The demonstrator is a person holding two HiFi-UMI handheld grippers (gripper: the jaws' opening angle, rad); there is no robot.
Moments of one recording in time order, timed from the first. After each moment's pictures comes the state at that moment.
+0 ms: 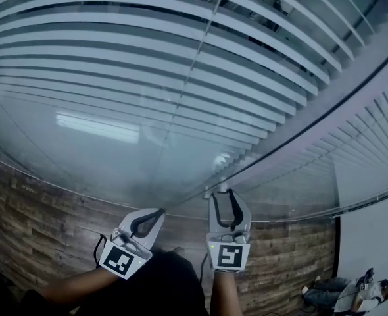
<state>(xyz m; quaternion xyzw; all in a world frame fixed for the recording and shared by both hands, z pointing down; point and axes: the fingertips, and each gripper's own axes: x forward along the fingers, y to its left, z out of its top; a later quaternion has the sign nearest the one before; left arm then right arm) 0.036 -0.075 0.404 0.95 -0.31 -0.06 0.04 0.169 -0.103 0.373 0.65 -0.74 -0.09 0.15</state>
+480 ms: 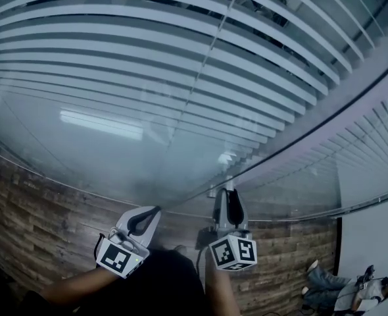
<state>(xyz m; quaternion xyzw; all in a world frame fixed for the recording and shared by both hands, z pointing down) 0.011 -0.077 0.417 0.94 -0.33 -0.05 0.06 0.186 -0.104 0.381 0.69 -0.71 0.12 -0.09</state>
